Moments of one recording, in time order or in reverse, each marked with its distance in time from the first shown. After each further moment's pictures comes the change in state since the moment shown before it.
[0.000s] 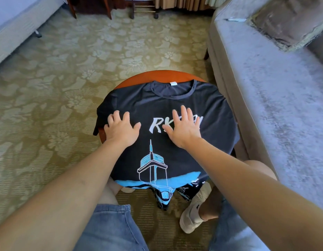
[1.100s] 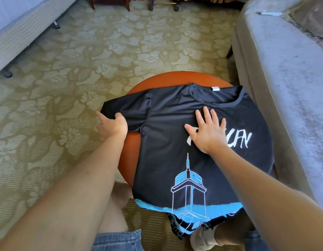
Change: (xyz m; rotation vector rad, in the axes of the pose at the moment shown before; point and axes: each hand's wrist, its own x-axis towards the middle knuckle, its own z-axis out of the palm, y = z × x) left_hand 0.082 -0.042 0.010 -0.808 0.235 -0.729; right_hand 0.069 0.017 0.026 0.007 -0.023 0.045
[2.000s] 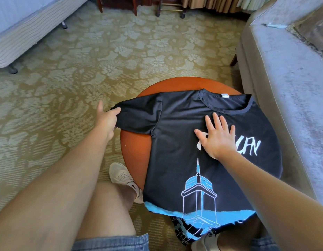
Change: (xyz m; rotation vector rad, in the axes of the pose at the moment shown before) left_hand 0.055 0.004 -0.042 -0.596 -0.387 0.021; right_hand 0.001 -0.002 0.000 -0.026 -0.007 0.016
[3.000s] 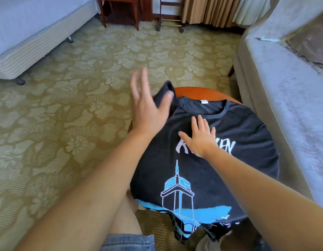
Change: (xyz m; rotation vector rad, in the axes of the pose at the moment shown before) left_hand -0.105 0.047 0.067 0.510 -0.070 0.960; right_hand -0.002 -0.059 -0.018 0.095 -0.091 -0.078
